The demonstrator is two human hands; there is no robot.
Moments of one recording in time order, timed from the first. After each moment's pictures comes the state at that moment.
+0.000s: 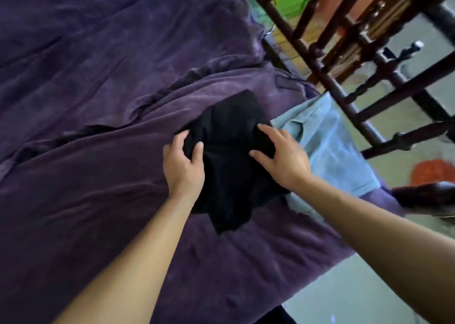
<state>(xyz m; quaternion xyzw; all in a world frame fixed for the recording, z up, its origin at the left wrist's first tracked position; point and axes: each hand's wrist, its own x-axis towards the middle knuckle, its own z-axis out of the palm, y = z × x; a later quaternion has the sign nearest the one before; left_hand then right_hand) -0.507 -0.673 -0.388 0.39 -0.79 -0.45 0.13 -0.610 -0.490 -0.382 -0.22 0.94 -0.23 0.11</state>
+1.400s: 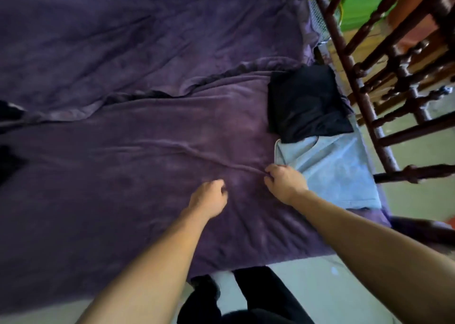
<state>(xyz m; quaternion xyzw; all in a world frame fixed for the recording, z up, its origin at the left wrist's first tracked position) -0.447 -0.593 -0.381 0.36 -0.85 -0.31 -0.24 -0.607 -0.448 -0.382 -0.34 0.90 -0.04 0.28</state>
